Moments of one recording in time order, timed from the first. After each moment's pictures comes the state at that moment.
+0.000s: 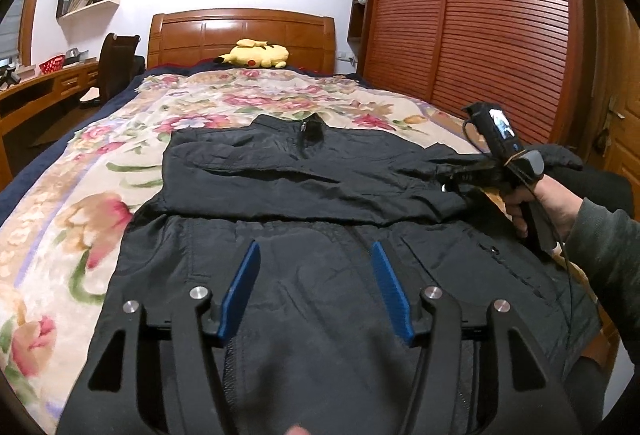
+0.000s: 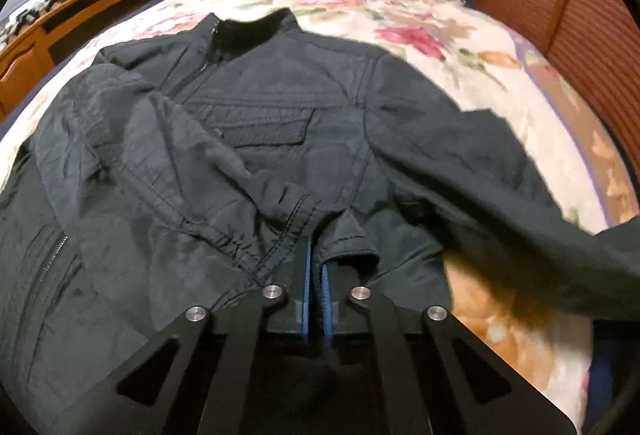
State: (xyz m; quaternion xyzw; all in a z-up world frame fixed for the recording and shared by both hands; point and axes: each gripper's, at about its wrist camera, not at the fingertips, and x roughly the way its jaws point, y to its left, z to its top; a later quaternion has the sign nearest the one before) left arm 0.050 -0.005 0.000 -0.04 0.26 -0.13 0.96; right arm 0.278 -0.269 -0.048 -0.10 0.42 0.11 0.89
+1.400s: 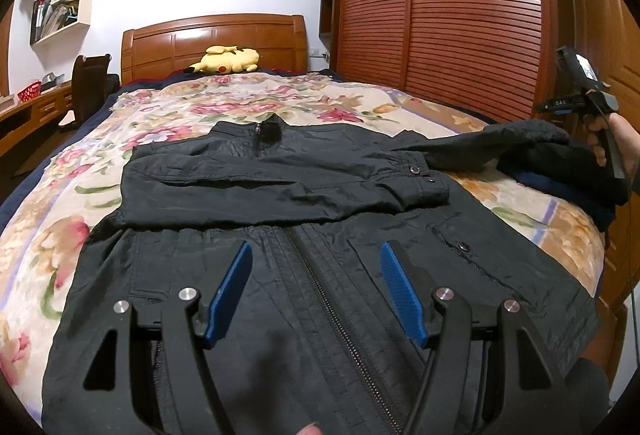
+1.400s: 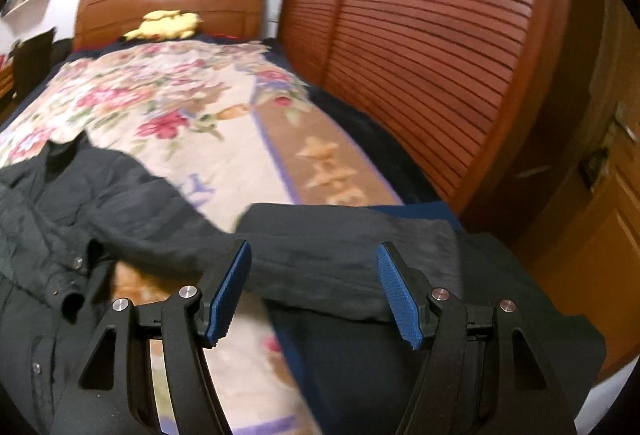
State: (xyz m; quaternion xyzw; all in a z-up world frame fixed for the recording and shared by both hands) left arm 0.056 -0.072 -0.002 0.01 0.26 -0.16 0.95; right arm 0.180 -0.520 0.093 -0.05 0.34 -0.15 0.93
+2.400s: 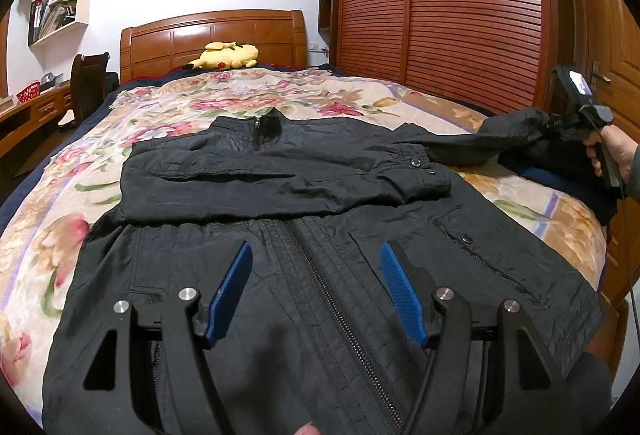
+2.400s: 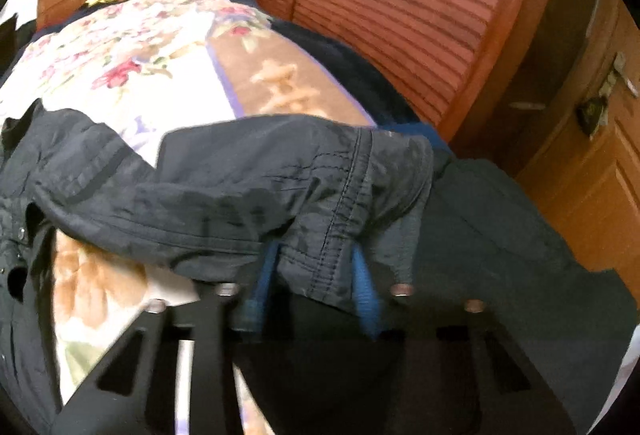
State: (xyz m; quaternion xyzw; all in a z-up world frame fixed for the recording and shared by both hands) left arm 0.055 -0.073 -0.005 0.01 0.26 -0.16 0.95; right arm 0.191 -0.550 0.050 -0.04 0.40 -0.17 0.90
